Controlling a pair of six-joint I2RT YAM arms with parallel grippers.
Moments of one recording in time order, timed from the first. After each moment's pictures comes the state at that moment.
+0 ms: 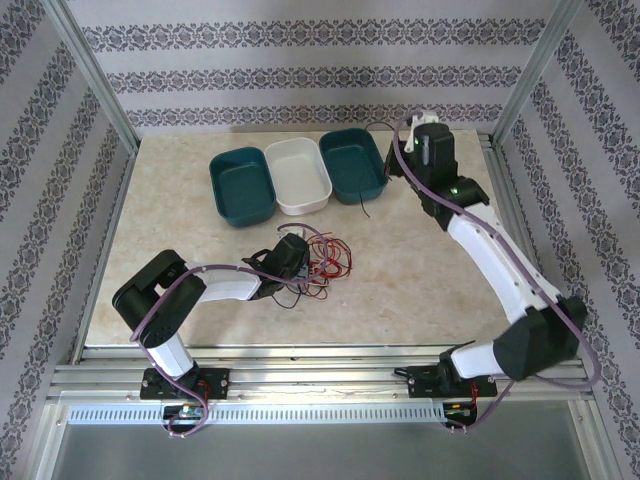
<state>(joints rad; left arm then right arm) -0.73 1.70 0.76 0.10 -0.23 -0.56 0.33 1.42 1.38 -0.36 0.13 0.31</state>
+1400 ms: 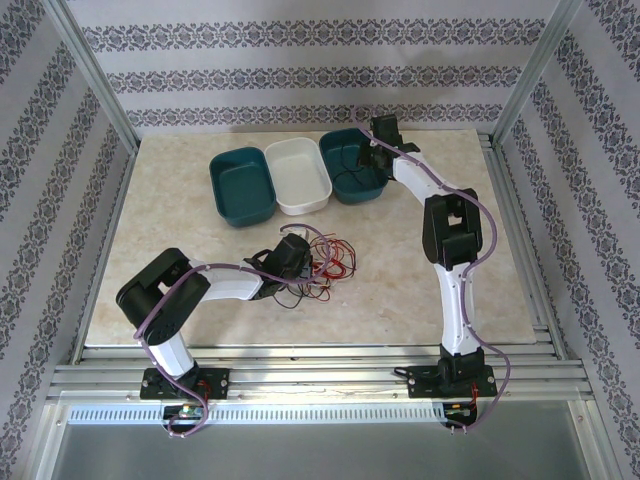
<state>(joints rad) -0.73 1.72 0.76 0.14 -0.17 -0.56 0.23 2.34 1.96 -0.42 -0.02 0.36</state>
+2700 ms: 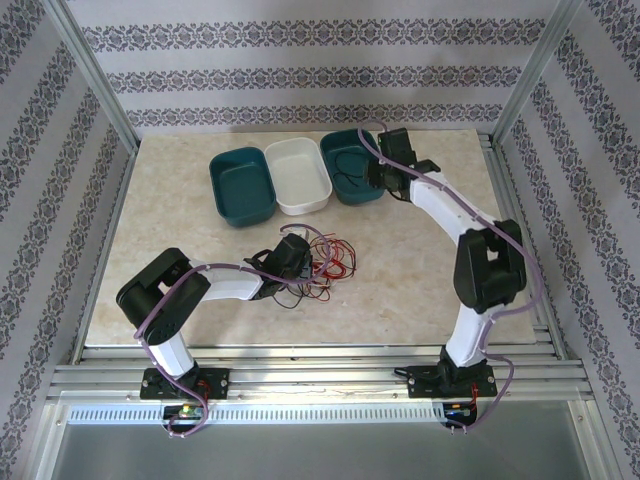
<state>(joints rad) -0.73 1.72 0.76 0.14 -0.18 -0.56 0.31 1.80 1.45 -0.46 0.07 0.35</state>
